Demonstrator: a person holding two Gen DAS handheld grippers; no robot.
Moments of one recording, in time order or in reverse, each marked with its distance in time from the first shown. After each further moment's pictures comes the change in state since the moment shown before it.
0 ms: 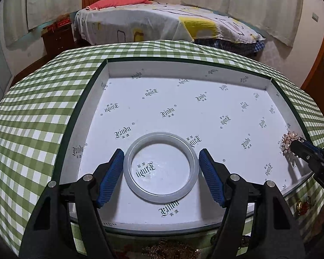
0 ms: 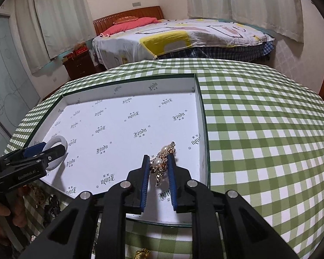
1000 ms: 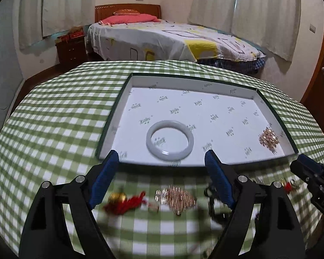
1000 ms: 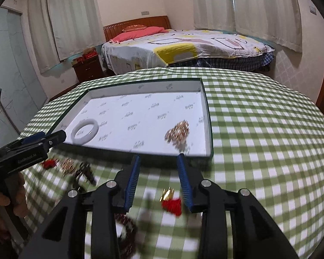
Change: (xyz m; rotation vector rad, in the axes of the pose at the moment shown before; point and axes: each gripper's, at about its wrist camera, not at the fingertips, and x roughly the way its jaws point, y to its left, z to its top) left arm -0.090 0.005 -0.044 -0.042 -0.133 0.040; right arm -0.069 0.026 -0.045 -0.040 -0.066 0.016
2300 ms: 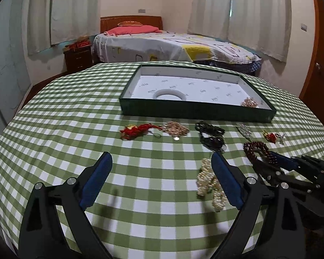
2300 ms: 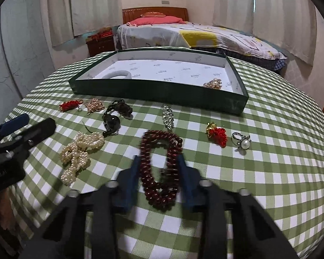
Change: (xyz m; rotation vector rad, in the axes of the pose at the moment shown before) left arm -0.071 -0.008 -0.094 0.031 -0.087 0.024; right arm -0.010 0.051 -0.072 -0.145 0.067 0.006
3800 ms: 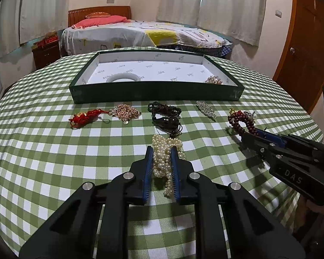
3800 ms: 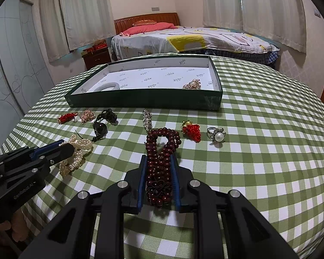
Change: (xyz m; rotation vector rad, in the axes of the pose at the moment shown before) left arm 0.012 -0.032 -0.011 0.074 0.075 -0.196; right arm -0.018 -0.030 -0.006 0.093 -0.051 0.020
